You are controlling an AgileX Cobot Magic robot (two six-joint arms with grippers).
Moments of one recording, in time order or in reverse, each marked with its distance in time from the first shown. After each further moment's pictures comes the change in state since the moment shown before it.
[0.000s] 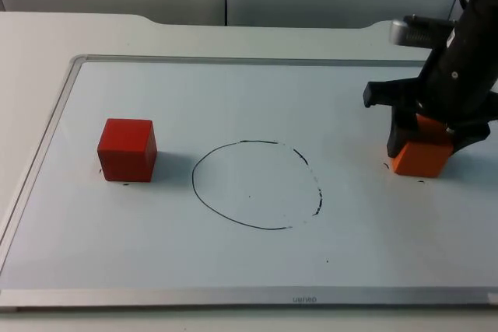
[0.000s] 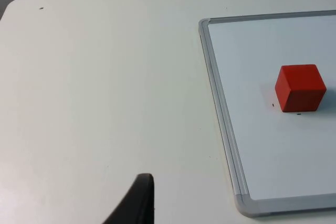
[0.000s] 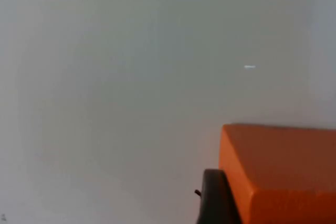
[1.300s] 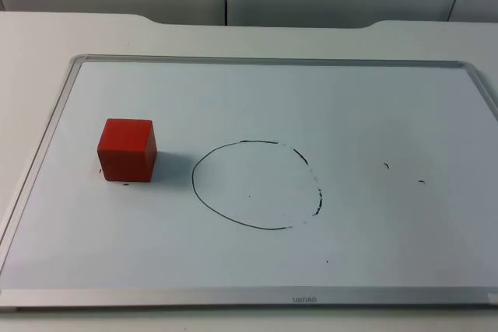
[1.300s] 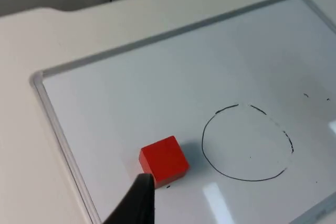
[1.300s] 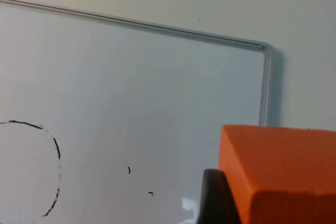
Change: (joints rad) right arm 0.000 -0.728 -0.070 -0.182 0.295 -0.189; left arm -0.028 1.112 -0.584 -0.536 -0.130 0.496
